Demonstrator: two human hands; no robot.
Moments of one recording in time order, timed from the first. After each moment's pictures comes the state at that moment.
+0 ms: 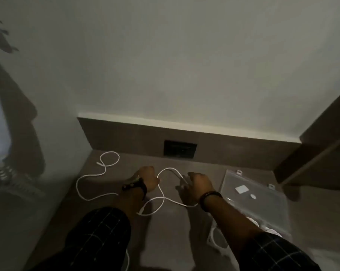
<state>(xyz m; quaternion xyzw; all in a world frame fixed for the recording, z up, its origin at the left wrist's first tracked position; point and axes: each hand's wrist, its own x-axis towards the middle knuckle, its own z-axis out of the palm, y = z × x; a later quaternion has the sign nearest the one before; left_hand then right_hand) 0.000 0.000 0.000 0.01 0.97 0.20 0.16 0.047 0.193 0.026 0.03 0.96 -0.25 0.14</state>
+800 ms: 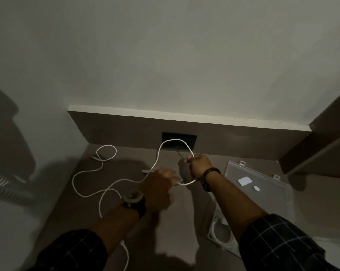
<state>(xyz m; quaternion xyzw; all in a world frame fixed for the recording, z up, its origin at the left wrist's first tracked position) 0.047 0.025 0.007 0.31 0.94 0.15 0.04 0.000 0.199 0.019 0.24 0.77 -0.57 0.14</state>
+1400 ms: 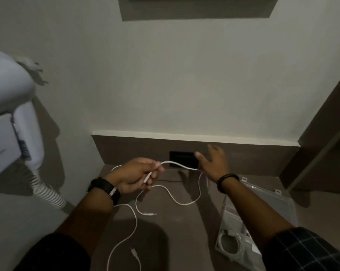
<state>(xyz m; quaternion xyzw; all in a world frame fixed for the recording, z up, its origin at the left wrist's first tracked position) 0.043 -0.041 0.139 0.02 0.65 0.69 0.33 0.031 0.214 0.105 0.09 0.90 -0.42 -0.02</state>
